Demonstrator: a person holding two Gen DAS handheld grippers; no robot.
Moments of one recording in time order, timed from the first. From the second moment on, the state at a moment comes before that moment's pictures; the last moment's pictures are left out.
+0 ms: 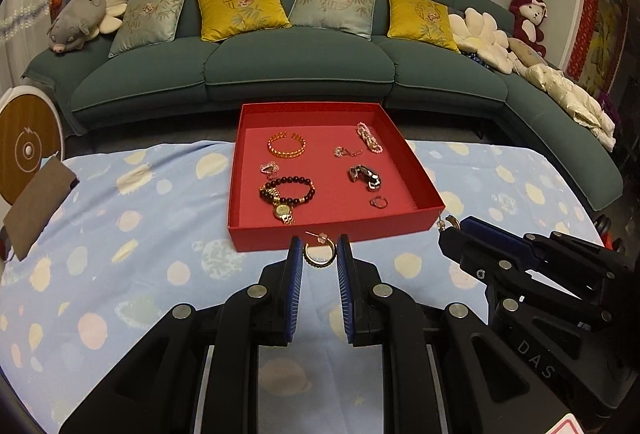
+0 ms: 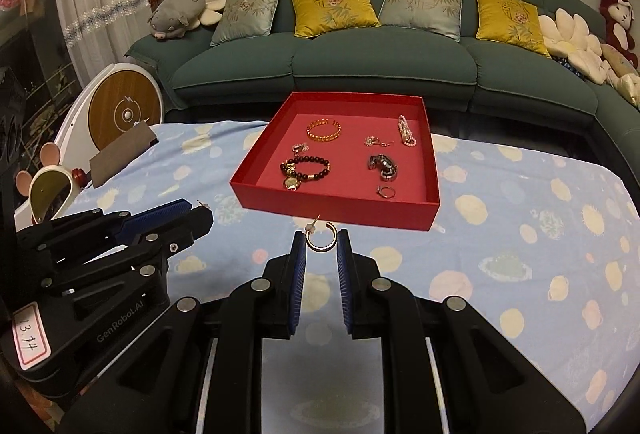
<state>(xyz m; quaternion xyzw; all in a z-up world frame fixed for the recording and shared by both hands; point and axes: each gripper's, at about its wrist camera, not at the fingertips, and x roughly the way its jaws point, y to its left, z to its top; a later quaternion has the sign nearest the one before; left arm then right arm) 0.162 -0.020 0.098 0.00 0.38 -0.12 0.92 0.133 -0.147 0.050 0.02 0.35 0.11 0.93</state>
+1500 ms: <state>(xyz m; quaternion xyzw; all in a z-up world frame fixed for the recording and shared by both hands) 0.341 -0.046 0.016 0.00 0.42 -0.10 0.90 0.336 -0.195 -0.020 0.06 0.38 0.07 0.92</state>
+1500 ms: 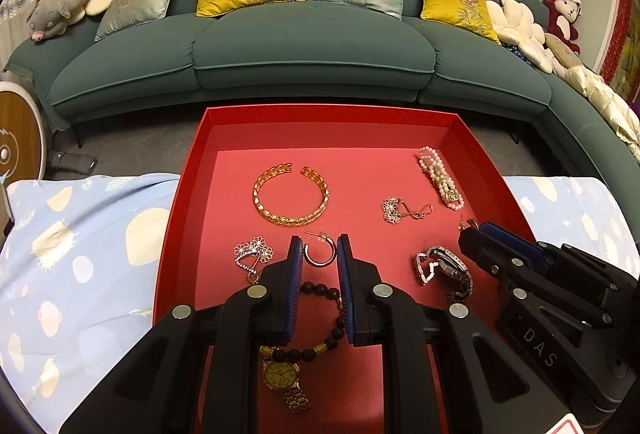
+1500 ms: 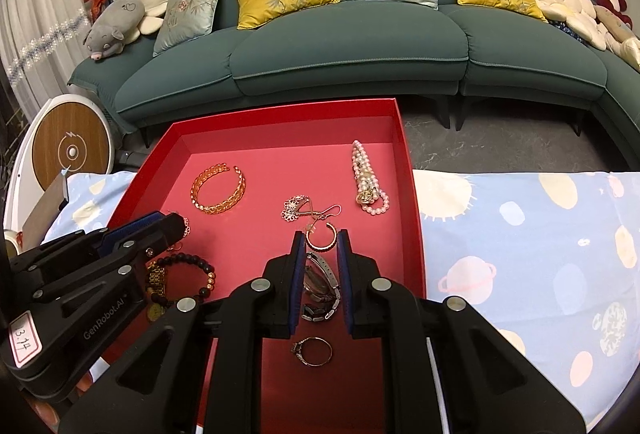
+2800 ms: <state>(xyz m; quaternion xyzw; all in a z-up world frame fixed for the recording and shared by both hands) 0.232 -0.027 0.115 0.02 0.37 -0.05 0.93 0.257 -0.185 0.067 0.05 0.33 0.06 0.94</state>
